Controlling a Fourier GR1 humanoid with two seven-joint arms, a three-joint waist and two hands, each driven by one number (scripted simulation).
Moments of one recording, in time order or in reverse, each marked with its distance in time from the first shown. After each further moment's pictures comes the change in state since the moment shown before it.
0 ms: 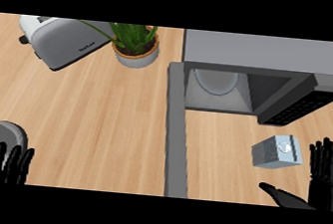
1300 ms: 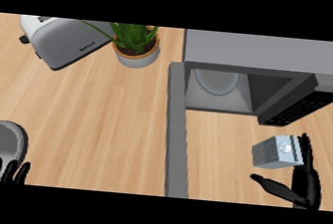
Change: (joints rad) left arm 0.085 0.012 0.011 0.036 0.014 -0.063 -0.094; right arm -0.310 -0.119 -0.075 0.754 0.023 0.023 -0.478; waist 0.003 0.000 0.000
